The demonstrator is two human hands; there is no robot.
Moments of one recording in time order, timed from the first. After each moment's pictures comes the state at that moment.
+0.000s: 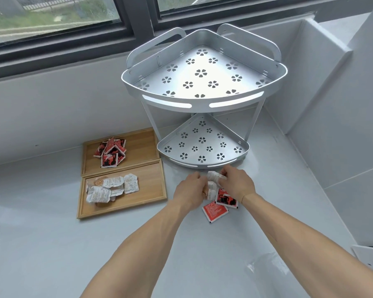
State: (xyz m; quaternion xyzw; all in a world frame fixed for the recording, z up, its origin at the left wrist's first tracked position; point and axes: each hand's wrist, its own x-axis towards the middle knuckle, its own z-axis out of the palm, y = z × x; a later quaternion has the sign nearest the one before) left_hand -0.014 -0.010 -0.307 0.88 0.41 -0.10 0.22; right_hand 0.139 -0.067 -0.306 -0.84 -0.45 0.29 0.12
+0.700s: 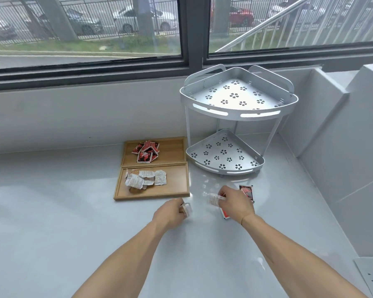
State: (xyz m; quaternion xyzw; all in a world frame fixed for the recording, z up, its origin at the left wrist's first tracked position) left_hand -0.162 -0.058 -0.282 0.77 0.55 -0.06 0.31; right_hand 0.050 -0.117 -0.256 -0.80 -0.52 0.27 0.09
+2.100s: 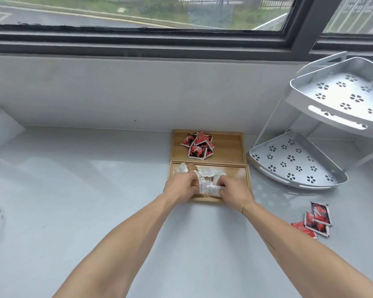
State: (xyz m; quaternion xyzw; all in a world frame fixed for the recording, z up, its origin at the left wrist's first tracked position) left_hand -0.296 0.083 -0.282 0.78 0.56 -0.01 0.29; right_hand -0.115 0.030 -0.284 -0.76 -0.59 0.28 0.03
